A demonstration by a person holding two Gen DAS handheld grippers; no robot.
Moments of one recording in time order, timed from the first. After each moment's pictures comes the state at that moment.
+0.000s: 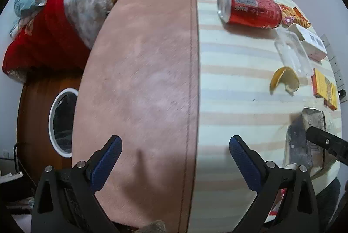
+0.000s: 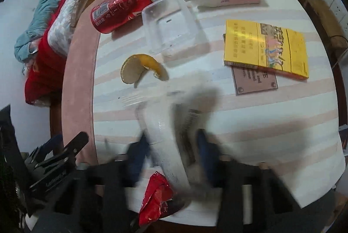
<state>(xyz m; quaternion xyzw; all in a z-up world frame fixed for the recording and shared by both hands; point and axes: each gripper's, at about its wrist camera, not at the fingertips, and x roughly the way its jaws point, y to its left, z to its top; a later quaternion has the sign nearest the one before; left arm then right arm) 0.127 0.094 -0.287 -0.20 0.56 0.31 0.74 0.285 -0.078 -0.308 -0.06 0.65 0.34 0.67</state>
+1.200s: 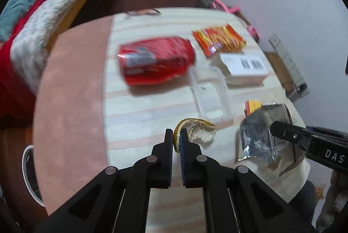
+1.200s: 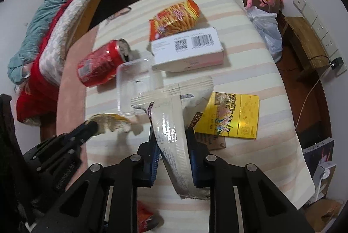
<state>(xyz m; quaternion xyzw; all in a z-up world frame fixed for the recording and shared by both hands) 0.211 0.071 -0.243 -0.18 0.50 0.18 0.83 0.346 -0.086 -0.261 -0.06 0.61 0.31 0.73</state>
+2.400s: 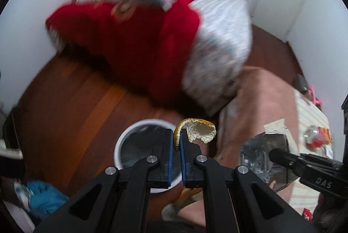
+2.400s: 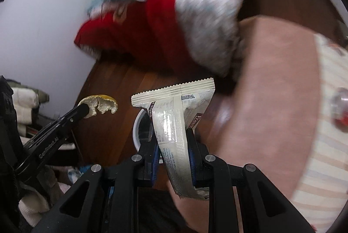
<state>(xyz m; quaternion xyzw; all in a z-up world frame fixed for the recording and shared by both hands) -0.158 0.341 -0.197 -0.32 0.38 0.45 0.74 0.022 0.277 -0.237 -0.19 0.56 0.55 0.59</state>
